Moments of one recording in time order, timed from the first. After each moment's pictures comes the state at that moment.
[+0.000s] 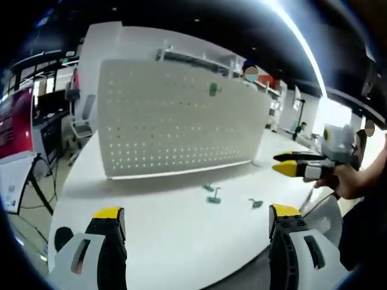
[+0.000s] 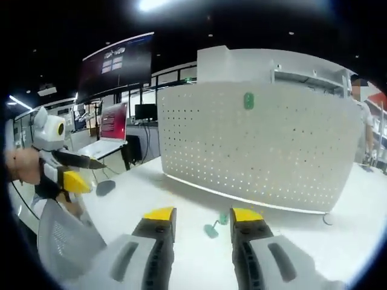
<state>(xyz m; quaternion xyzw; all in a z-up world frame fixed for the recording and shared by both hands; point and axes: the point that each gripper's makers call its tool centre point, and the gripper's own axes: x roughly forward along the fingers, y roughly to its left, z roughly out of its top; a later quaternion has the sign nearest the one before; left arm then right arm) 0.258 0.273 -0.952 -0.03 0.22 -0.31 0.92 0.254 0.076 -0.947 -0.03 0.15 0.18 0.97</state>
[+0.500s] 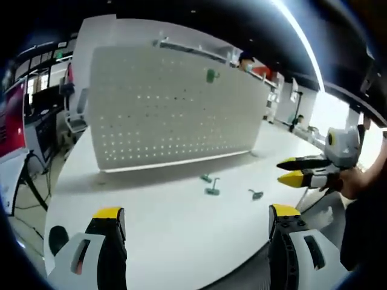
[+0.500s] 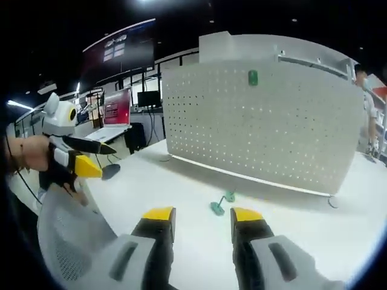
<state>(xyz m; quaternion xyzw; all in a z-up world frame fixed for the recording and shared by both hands) 0.266 0.263 -0.974 -0.01 0.25 -0.33 0.91 0.242 0.073 -0.983 -0.03 0.20 0.19 0.96</state>
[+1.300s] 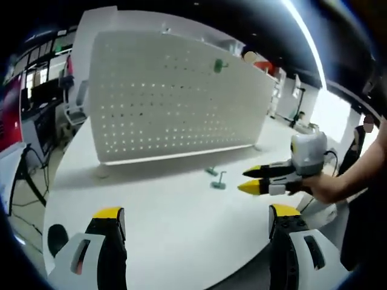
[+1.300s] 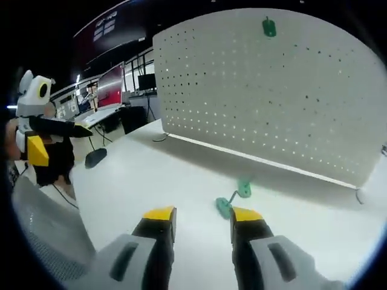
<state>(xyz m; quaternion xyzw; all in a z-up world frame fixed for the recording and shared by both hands) 0.281 0.276 -0.989 -0.01 0.28 -0.32 0.90 0.328 0.108 -1.068 -0.03 0.27 0.20 0.94</state>
